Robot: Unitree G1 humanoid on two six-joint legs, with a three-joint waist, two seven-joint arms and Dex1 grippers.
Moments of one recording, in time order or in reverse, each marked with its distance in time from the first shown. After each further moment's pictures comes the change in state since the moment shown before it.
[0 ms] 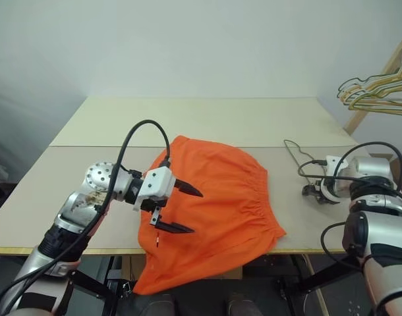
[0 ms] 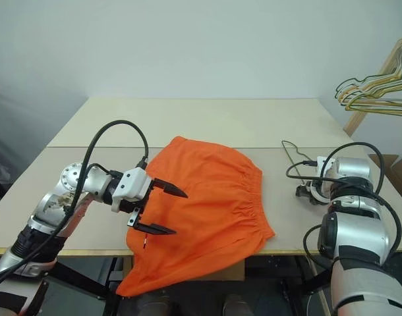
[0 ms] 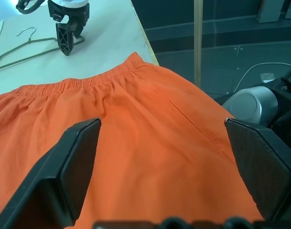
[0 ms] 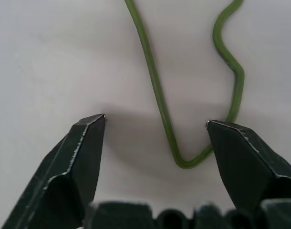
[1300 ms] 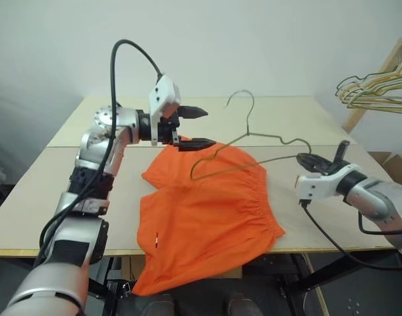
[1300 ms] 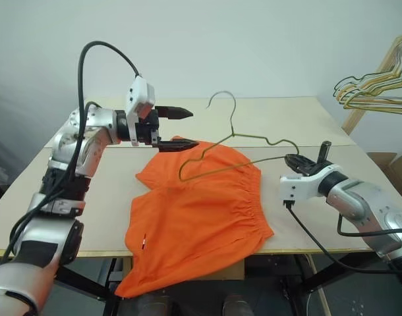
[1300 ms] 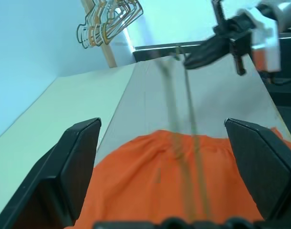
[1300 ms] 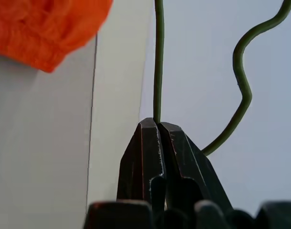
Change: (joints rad) left arm -0.505 -0.208 0.089 0.549 0.046 0.081 0.217; right arm 0.784 -0.524 0.422 -1.124 -0.529 -1.377 0.040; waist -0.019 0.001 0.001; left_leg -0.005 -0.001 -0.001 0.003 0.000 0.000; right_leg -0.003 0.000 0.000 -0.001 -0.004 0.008
